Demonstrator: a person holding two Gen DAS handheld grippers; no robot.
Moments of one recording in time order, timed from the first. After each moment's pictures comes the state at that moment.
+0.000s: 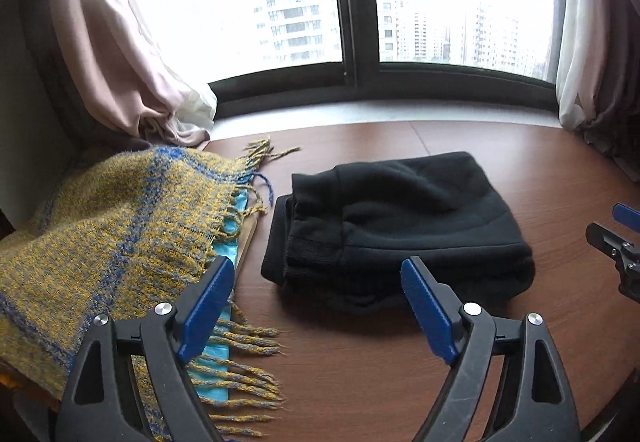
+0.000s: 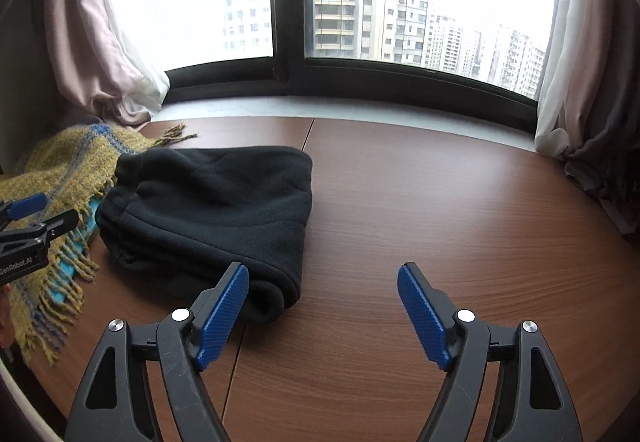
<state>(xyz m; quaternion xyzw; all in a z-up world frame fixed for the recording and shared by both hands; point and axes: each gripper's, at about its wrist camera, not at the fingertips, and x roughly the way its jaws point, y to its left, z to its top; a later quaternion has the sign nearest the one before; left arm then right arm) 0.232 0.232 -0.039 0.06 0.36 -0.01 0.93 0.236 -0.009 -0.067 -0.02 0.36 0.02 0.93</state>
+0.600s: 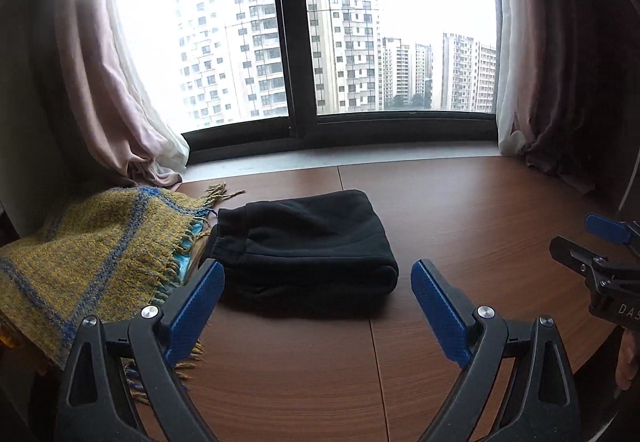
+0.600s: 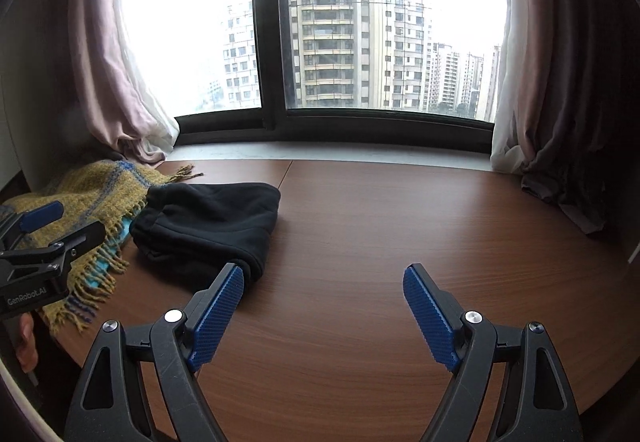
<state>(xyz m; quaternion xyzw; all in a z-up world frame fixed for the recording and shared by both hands) 0.127 0.128 0.016 0.06 0.29 -0.04 0.96 0.124 -0.085 -0.002 0.00 0.30 0.03 0.95</state>
